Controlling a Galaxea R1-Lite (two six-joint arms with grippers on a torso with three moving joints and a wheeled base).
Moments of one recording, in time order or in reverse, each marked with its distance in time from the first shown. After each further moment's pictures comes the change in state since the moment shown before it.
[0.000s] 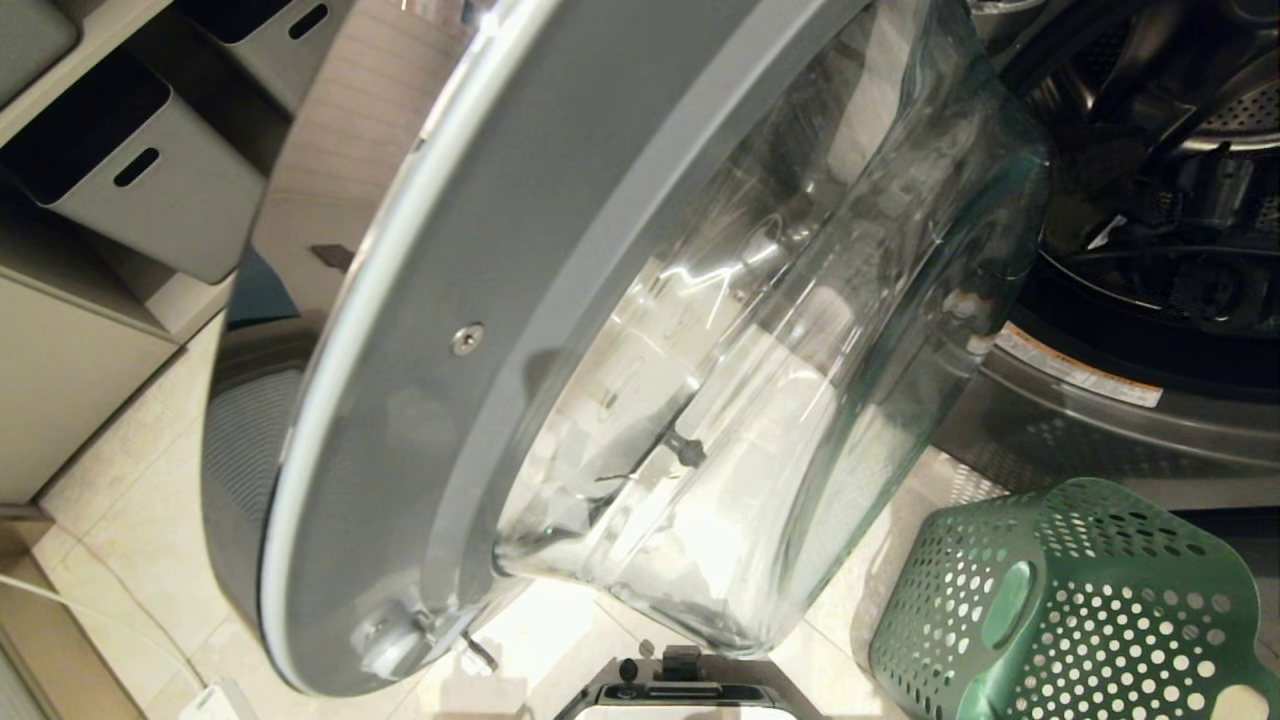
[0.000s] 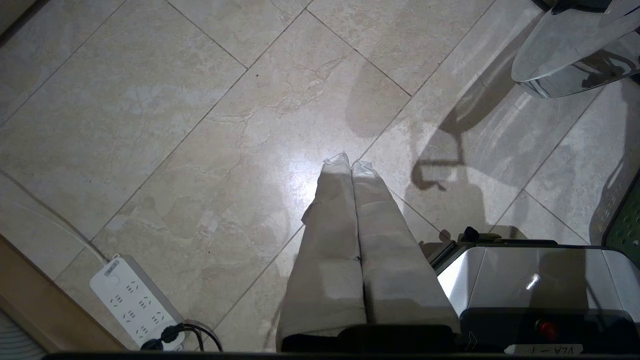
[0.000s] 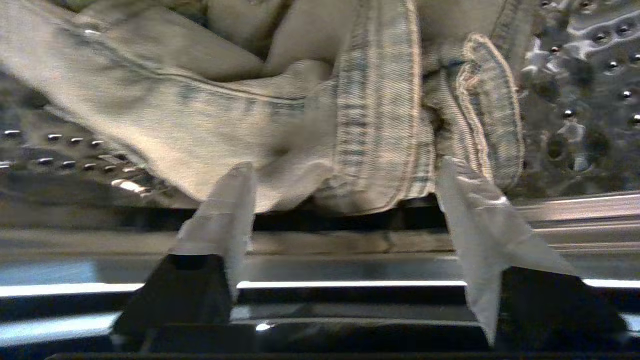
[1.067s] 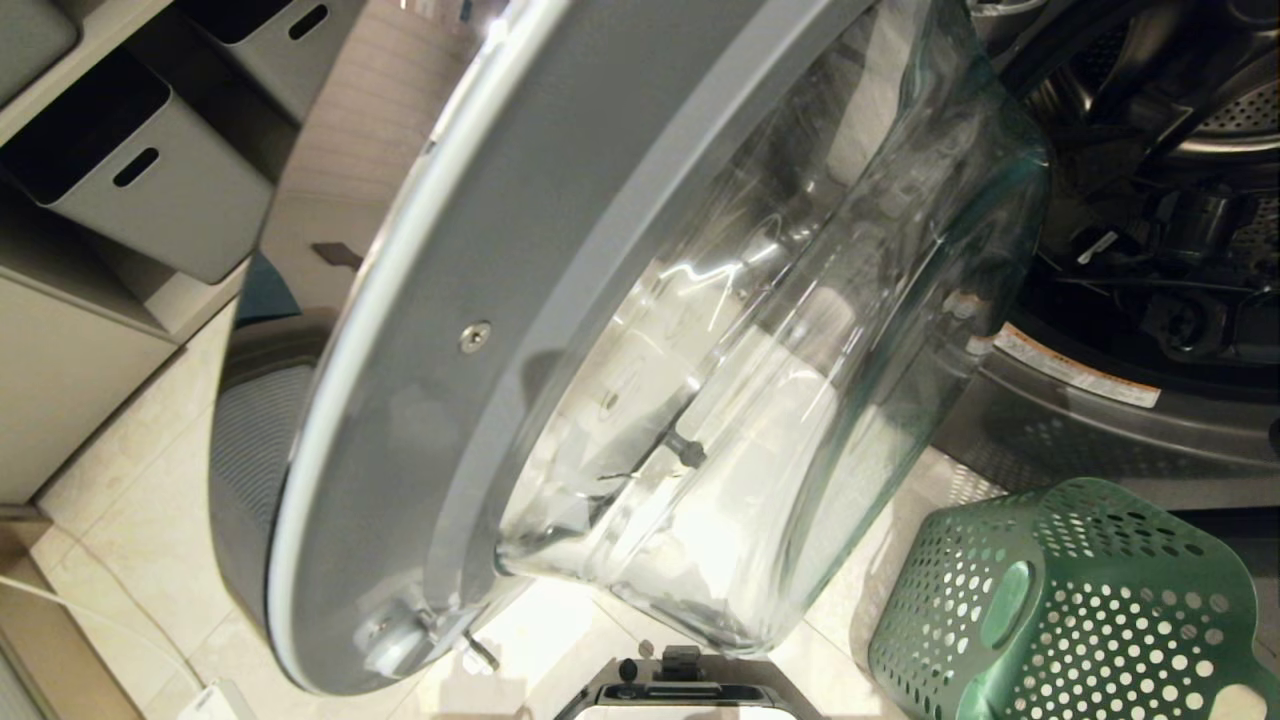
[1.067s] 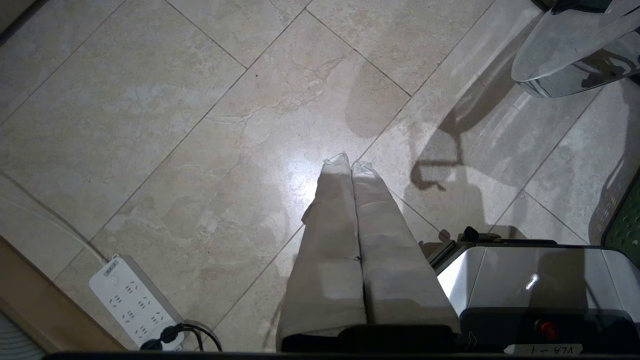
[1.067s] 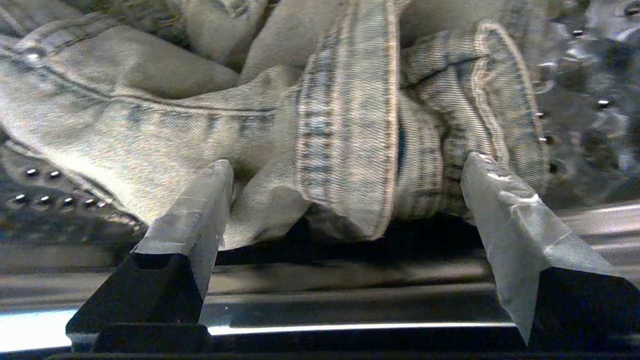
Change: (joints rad) left arm 0.000 0.000 0.000 0.000 0.000 0.000; right arm -0.008 0.097 -0.006 -0.147 0.008 0.087
